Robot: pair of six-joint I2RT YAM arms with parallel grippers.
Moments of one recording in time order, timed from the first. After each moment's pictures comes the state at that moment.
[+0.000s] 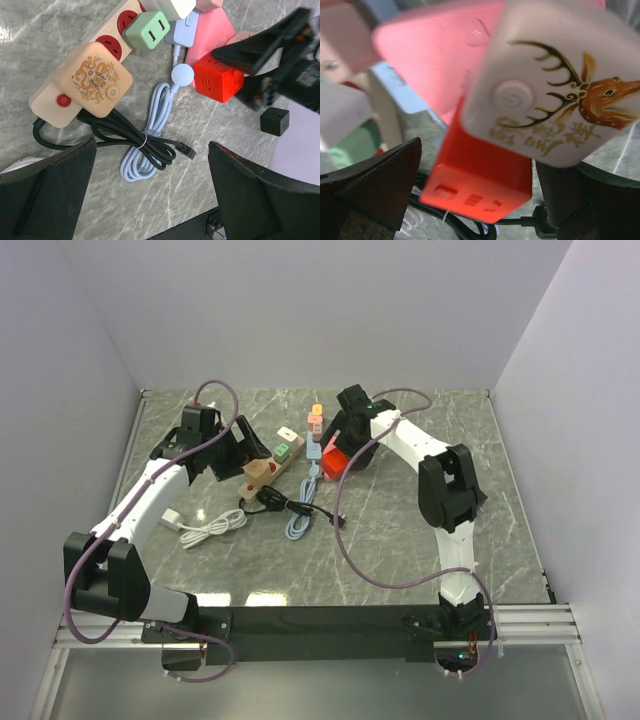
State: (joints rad) left arm -0.21 1.39 1.12 -0.50 0.28 -0.70; right arm 0.47 2.14 1.80 -0.80 0.00 1.00
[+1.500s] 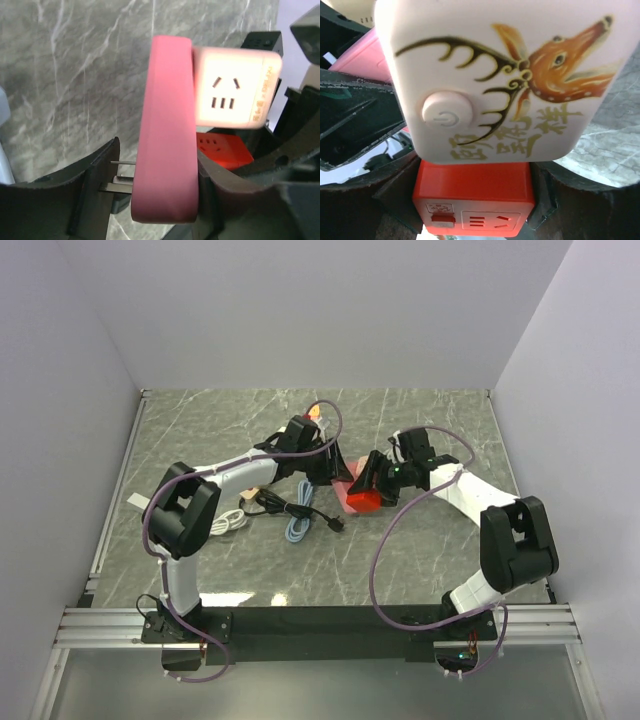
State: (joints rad) left arm -0.64 1.91 1.33 -0.15 0.38 -0.78; right arm 0.30 1.55 0.96 -0.39 -0.55 0.69
